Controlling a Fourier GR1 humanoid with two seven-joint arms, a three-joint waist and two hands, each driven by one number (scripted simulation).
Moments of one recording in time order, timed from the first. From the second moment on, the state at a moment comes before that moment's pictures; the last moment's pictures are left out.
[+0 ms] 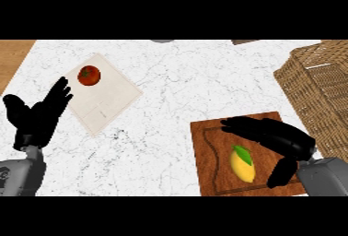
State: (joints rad) left arm -0.20 0.33 0.09 -1.40 0.14 0.00 0.22; right arm -0.23 -0.43 0.24 -1.52 0.70 0.58 -0.49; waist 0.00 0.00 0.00
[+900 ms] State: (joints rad) left arm -0.21 0.31 0.13 -1.37 0.10 -0.05 0.20; right arm -0.21 -0.44 0.27 -1.48 0.73 0.54 -0.57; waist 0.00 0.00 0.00
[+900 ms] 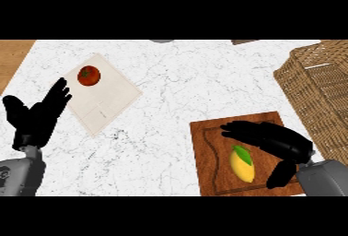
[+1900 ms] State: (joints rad) left arm -0.20 0.26 0.15 -1.40 0.06 -0.06 0.22; right arm -0.18 -0.37 0.34 -1.40 1.00 0.37 -0.70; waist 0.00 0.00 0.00
